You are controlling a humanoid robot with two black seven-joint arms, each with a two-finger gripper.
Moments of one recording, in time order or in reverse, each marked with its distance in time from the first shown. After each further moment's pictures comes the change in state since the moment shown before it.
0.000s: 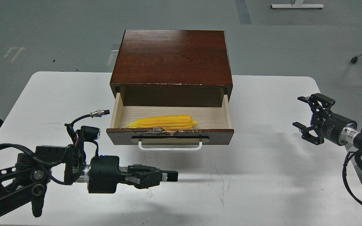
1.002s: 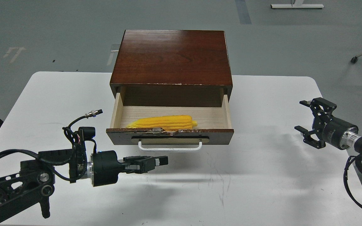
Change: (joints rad) left arm 0.043 -0.049 0.001 0.127 0.006 0.122 0.094; right arm -0.023 0.009 -0.001 -0.026 0.000 0.000 0.013
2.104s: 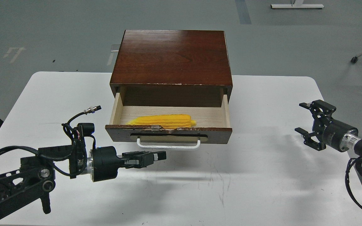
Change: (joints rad) left arm -0.016 -0.015 -0.008 0.037 -0.001 0.001 -0.001; right arm 0.001 0.002 -0.040 -0.008 -0.018 0.000 0.050
